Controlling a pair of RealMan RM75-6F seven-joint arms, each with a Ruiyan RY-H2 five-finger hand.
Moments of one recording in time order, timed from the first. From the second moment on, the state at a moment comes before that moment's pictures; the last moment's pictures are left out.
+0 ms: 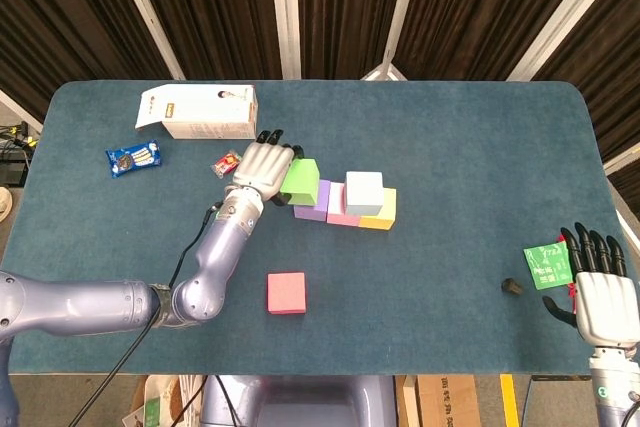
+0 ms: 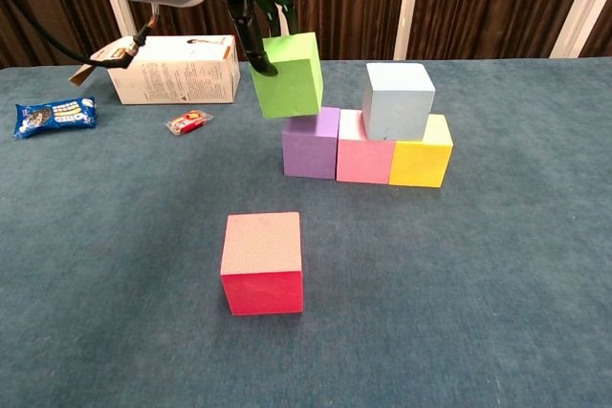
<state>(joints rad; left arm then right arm) -1.34 -1.44 -0.34 -1.62 0.12 1.01 0.85 0.07 -1.16 0.10 -1.66 -1.40 1.50 -0.25</state>
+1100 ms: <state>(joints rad) -1.44 -1.58 -0.36 -1.50 0.03 1.05 0.92 0.07 -1.15 0.11 -1.66 -1.37 1.49 -0.24</state>
